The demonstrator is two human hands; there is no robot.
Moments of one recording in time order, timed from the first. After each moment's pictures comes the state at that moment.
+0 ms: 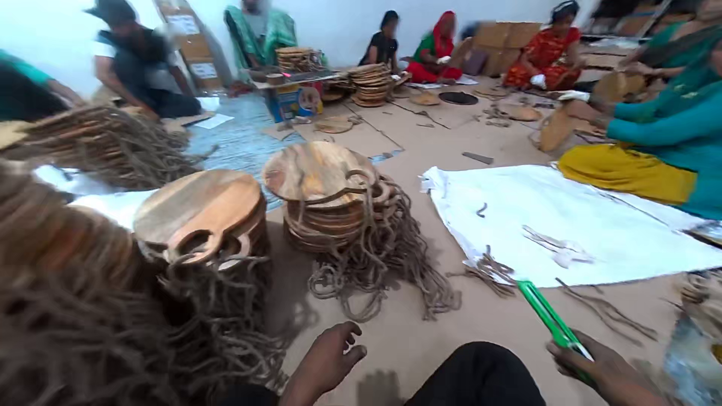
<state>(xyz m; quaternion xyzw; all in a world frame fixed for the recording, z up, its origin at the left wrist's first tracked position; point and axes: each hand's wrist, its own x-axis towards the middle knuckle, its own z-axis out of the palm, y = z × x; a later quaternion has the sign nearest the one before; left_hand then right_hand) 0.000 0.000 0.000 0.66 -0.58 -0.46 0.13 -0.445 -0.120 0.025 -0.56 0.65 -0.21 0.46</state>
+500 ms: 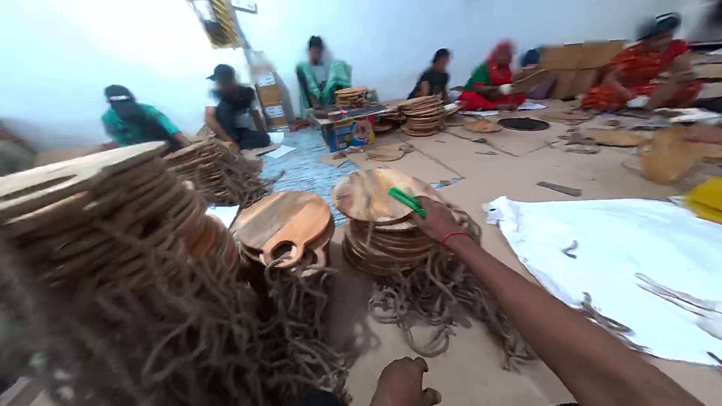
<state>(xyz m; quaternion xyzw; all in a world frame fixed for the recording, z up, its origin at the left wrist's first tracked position) -0.006 0.006 -0.019 0.66 -0.60 -0.45 0.06 -0.053 -0.289 0.103 -0.89 0.41 -0.20 0.08</state>
